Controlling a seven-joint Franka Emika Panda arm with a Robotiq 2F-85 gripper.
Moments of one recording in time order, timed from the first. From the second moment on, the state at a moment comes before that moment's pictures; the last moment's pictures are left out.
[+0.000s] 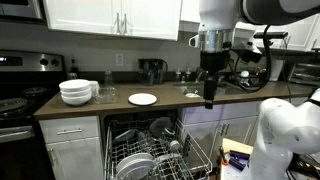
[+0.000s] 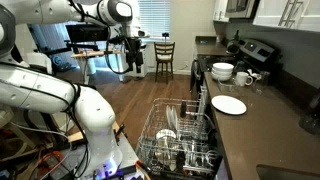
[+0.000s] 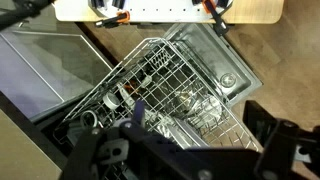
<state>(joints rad) 0.10 -0.81 0.30 -2.42 0.06 1.48 0.30</state>
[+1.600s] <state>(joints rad) 0.10 -0.36 0.11 -2.26 -0.14 1.91 -0.09</state>
